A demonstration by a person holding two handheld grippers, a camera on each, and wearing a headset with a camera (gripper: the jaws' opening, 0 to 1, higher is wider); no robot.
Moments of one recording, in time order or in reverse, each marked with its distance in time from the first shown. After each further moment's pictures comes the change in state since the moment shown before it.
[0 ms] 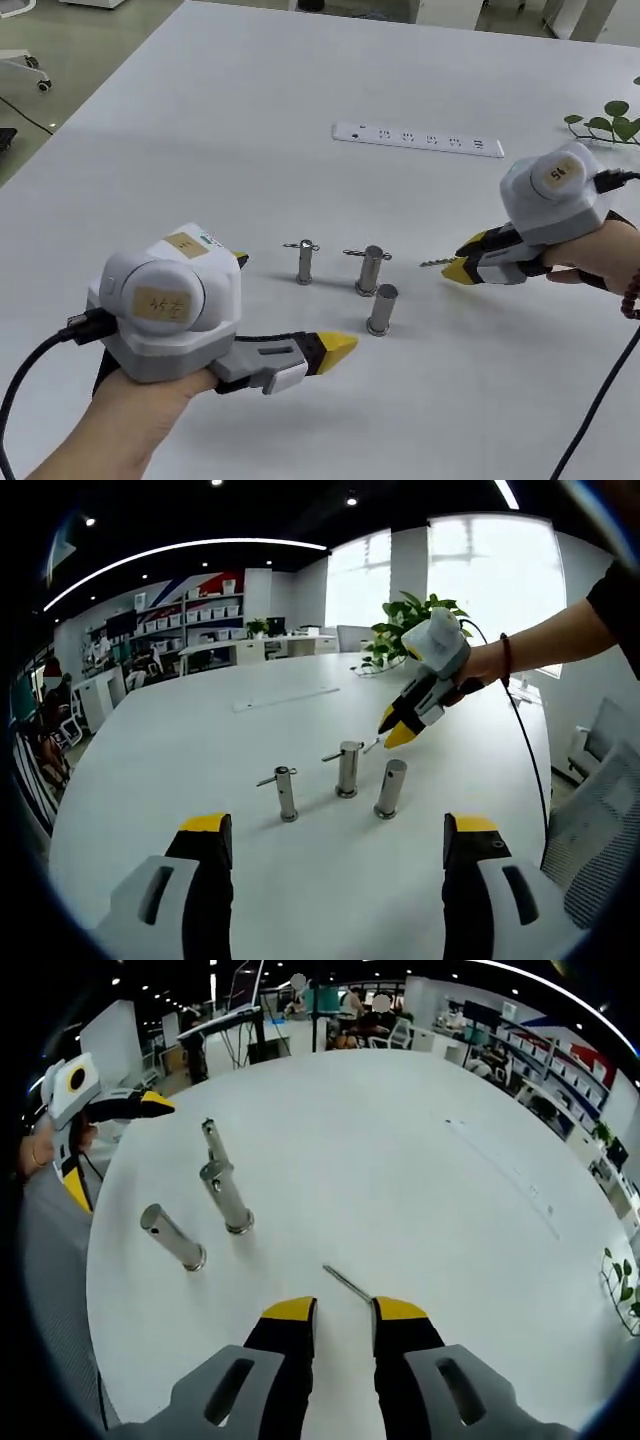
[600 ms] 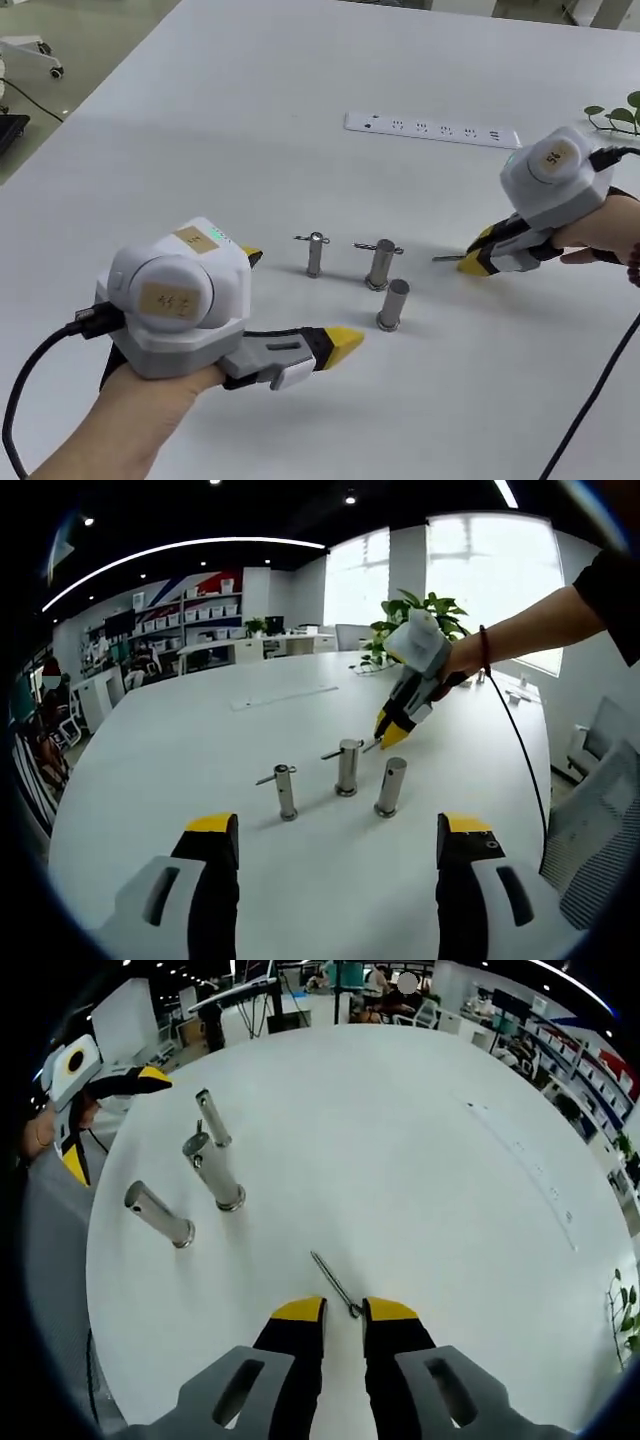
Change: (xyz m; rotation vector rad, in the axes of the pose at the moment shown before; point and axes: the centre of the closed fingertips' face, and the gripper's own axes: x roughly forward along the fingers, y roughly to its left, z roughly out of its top) left arm -0.001 0.001 -0.001 0.002 0.003 -0.003; right arm 0.010 -0.006 -0.009 -0.076 0.122 0.080
